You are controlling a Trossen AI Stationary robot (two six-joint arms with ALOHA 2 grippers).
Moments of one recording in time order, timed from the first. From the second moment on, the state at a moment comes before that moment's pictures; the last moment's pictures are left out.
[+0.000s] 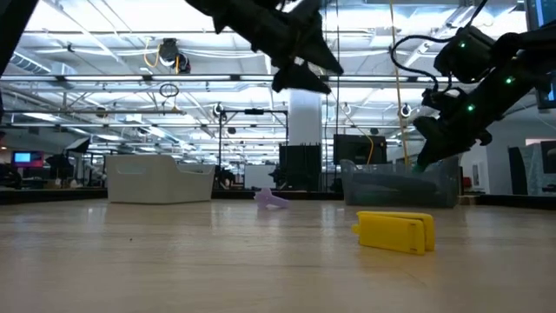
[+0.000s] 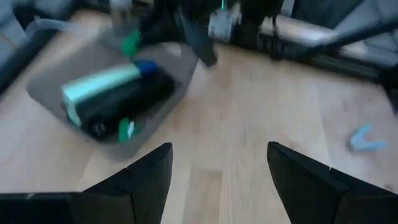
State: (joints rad) left arm 0.18 1.84 1.51 -0.27 0.16 -0.12; right arm -0.42 0.83 0.27 -0.15 0.51 0.34
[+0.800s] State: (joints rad) left arm 0.17 1.34 0.82 0.20 0.06 -0.33; right arm -0.43 0.89 0.27 -0.13 0.50 0.36
